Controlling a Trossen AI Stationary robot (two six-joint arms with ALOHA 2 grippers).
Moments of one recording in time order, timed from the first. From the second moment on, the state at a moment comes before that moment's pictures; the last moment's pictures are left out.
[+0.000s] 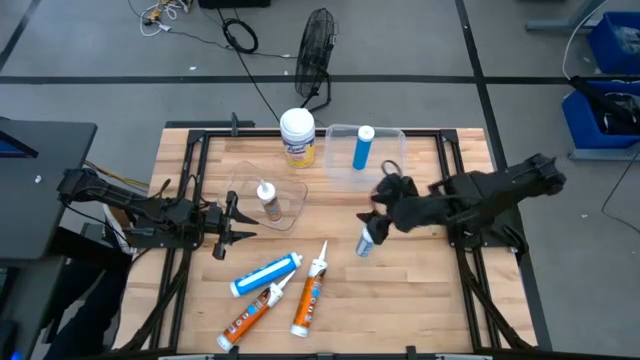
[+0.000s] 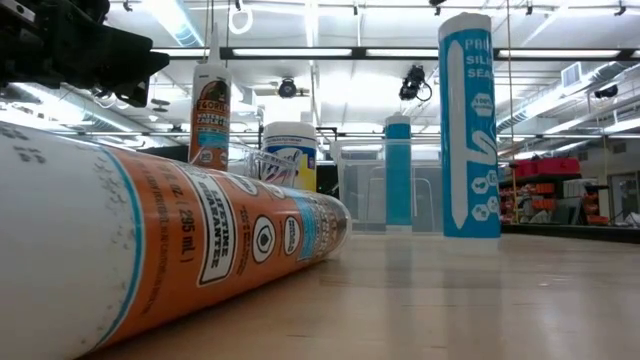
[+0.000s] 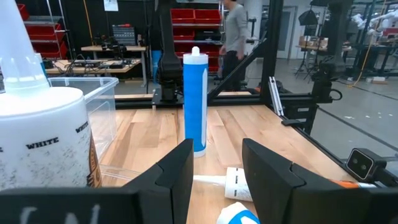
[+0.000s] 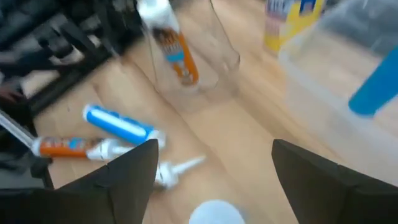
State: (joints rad) left arm -0.28 0.47 0.06 0.45 -0.18 -0.02; right arm 0.34 1.38 1.50 -0.99 0.51 0.91
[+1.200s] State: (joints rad) left arm -0.28 0.47 0.06 0.45 -0.18 -0.02; right arm 0.22 1.74 1.82 -1.46 0.07 1.13
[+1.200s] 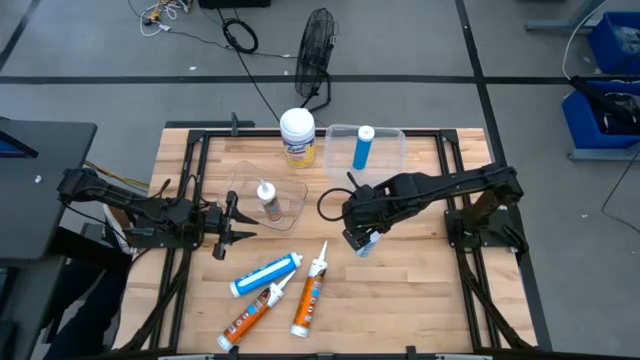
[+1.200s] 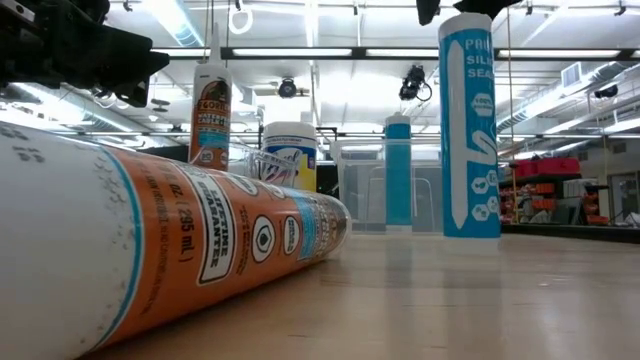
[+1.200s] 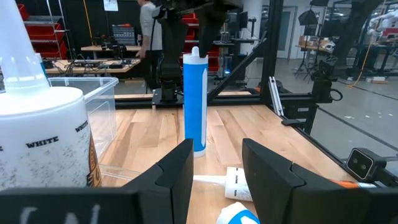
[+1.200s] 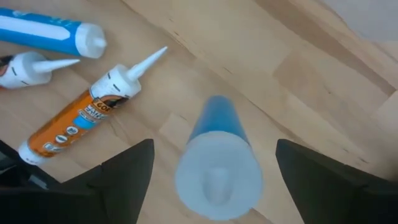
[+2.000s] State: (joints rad) left arm -0.28 0.47 0.06 0.45 -0.18 -0.02; right arm 0.23 1.77 1.82 -1.51 0.01 1.17
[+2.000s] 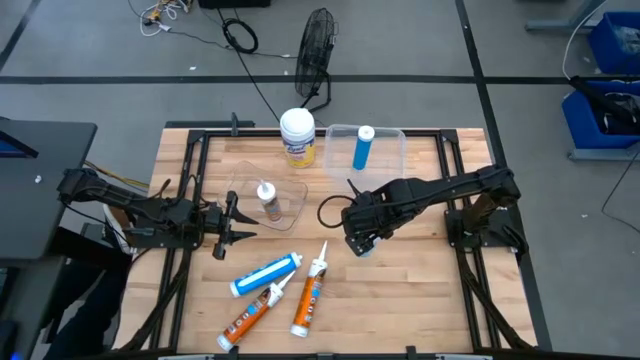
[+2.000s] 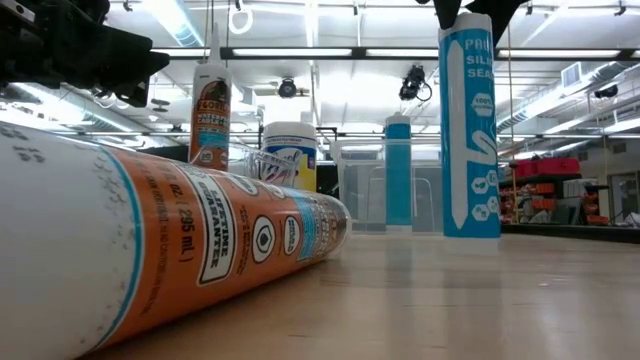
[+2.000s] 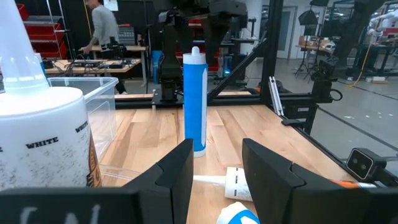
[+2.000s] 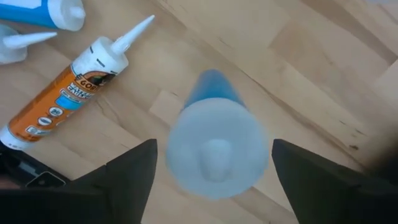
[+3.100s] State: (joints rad) left arm -0.28 0.47 0.06 0.45 -0.18 -0.02; right arm 0.25 1.82 1.82 -1.49 0.04 1.10
